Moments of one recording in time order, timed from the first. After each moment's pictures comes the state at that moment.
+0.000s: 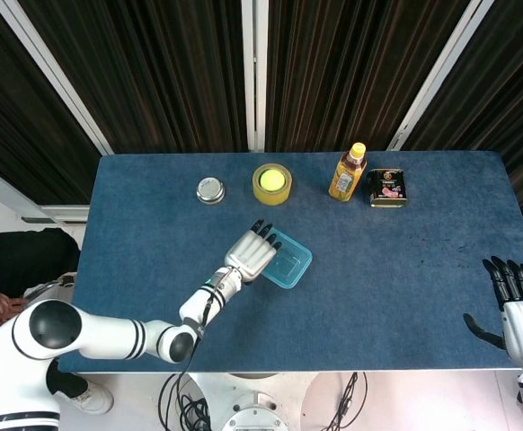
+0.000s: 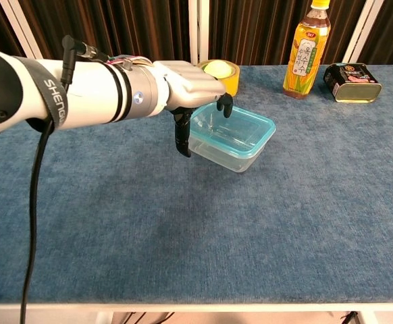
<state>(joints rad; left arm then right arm) -1.33 -1.67 -0.08 -1.49 0.55 0.86 0.83 0.02 -1.14 0.06 -1.54 -1.54 1.57 0.03</state>
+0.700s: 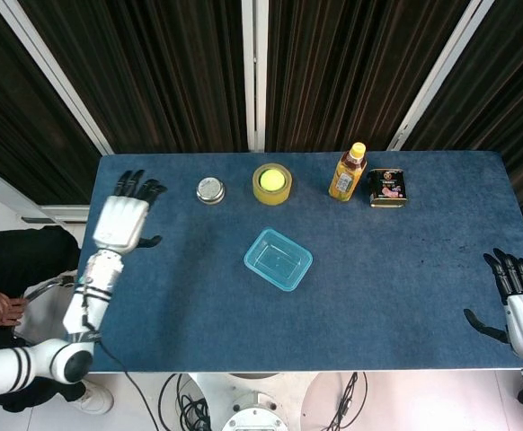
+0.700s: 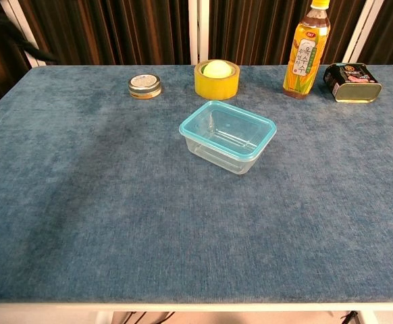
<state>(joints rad) -0.82 -1.28 -0.04 -1.69 0.96 1.36 0.35 0.05 -1.13 0.07 -1.49 -1.55 1.52 0.18</state>
